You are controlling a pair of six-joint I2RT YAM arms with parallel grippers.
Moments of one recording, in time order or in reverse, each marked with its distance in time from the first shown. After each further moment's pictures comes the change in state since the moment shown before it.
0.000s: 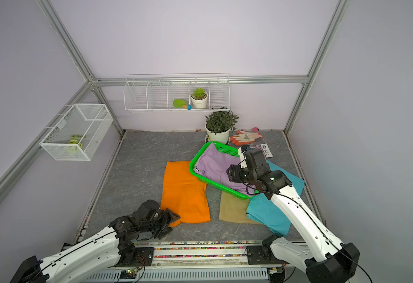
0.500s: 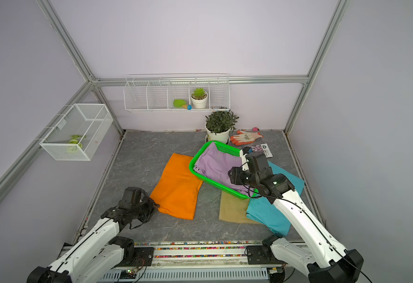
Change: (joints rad) left arm 0.605 0.122 0.137 -0.108 0.018 0.329; right arm 0.000 -0.048 -0.040 0.000 -0.011 0.000
